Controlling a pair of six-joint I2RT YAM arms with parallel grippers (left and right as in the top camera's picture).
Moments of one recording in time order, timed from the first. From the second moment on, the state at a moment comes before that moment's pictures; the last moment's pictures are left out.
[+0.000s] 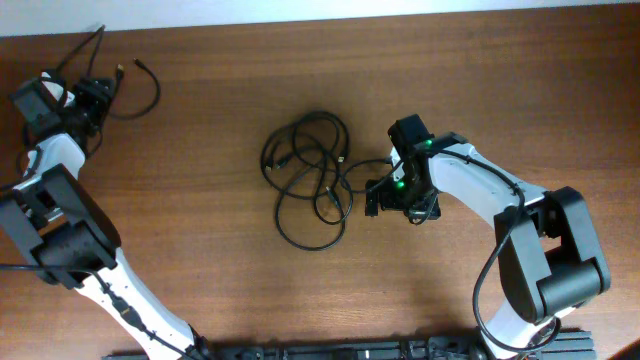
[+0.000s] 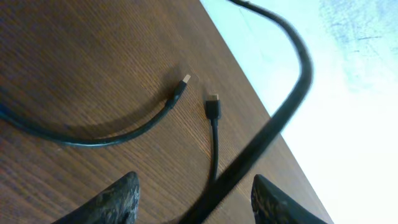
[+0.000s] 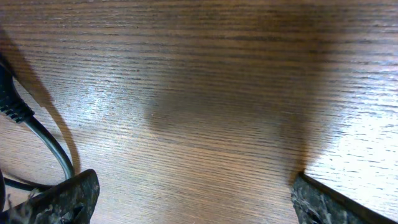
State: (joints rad) left arm 0.52 2.27 1.58 0.04 0.53 -0.62; right arm 0.33 1.83 1.08 -0.81 -0.28 0.36
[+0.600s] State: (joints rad) left arm 0.56 1.99 1.58 -0.24 0.23 -0.25; right arm 0.33 1.83 1.08 -0.81 -0.27 0.36
